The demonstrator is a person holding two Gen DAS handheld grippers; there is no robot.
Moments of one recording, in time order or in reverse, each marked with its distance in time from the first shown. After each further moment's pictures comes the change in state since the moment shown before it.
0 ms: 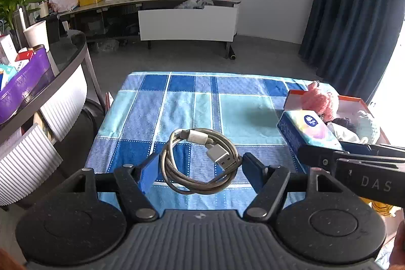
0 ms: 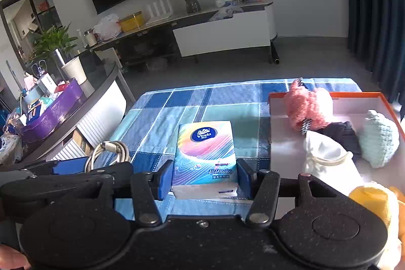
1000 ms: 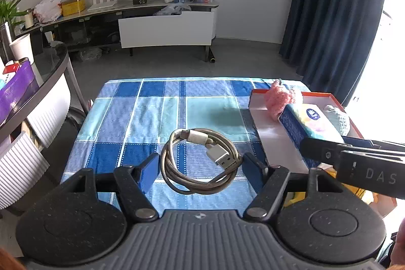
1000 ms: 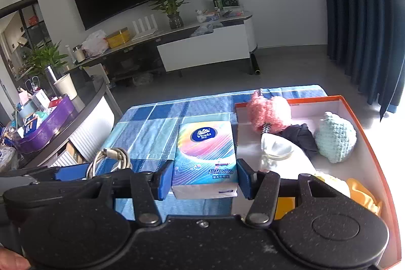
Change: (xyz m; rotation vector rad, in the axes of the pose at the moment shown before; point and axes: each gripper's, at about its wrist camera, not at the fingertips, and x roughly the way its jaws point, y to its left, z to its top) left arm -0.023 -0.038 -0.006 0.047 -0.022 -0.063; right arm -0.054 -0.027 -0.007 0.039 -0.063 -0.056
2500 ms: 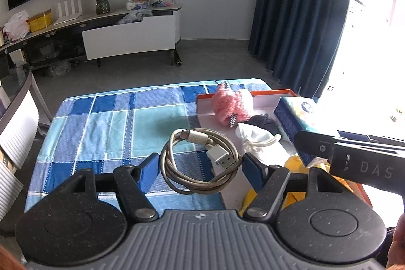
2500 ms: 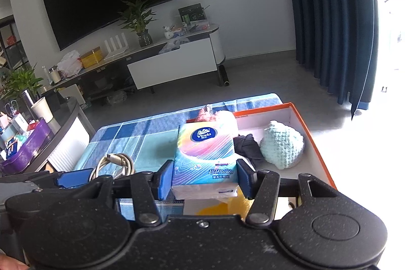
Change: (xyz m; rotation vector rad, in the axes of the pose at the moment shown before) left arm 0.009 -0.062 0.009 0.092 -0.009 -0.103; right arm -0.036 -0.052 0.005 0.073 -0.066 -0.106
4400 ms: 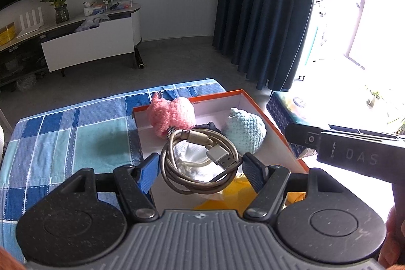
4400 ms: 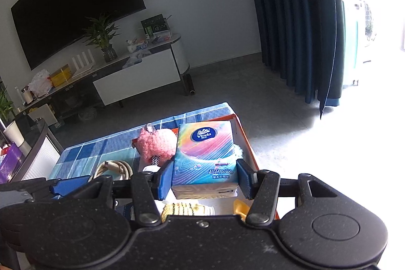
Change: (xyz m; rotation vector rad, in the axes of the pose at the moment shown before) left arm 0.033 -0.064 0.018 0.082 0.011 -0.121; right arm -0.002 -0.067 0.013 0.086 -0.038 -0.120
